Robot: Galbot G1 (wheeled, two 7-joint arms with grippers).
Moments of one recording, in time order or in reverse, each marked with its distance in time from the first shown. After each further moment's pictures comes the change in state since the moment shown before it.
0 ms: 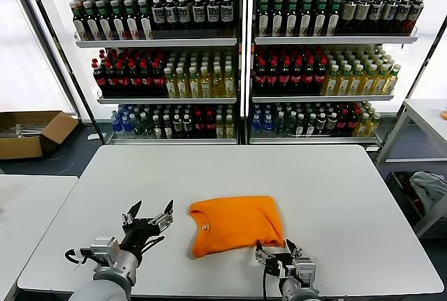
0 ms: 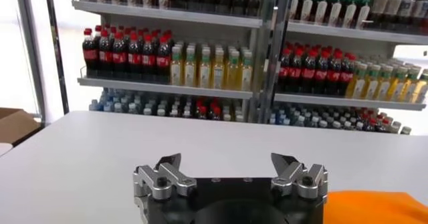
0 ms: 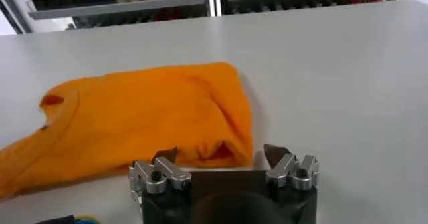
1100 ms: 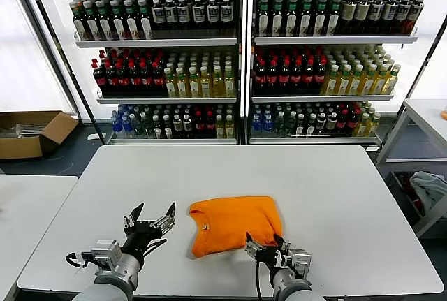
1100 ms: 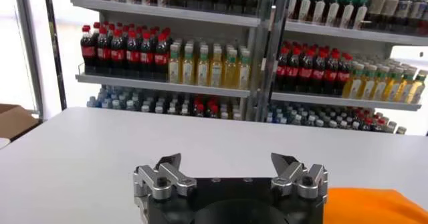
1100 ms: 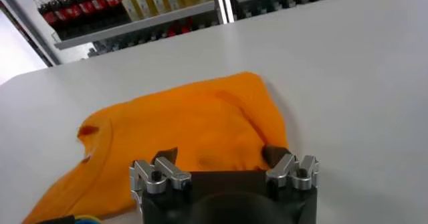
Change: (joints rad) left arm 0.021 -0.018 0.008 -0.022 0.011 0.008 -0.001; right arm 0.050 0.082 -0.002 -0.020 0.103 0.002 -0.003
